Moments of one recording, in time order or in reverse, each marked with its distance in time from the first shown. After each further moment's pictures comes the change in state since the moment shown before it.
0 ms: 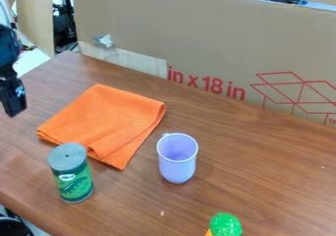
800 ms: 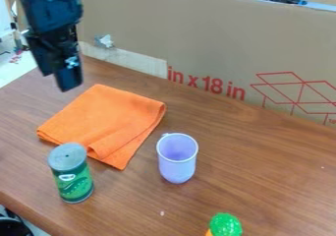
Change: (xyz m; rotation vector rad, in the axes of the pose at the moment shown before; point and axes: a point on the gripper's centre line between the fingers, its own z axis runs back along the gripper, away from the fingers) arm 0.022 -0.116 0.065 -0.023 -0.067 -0.321
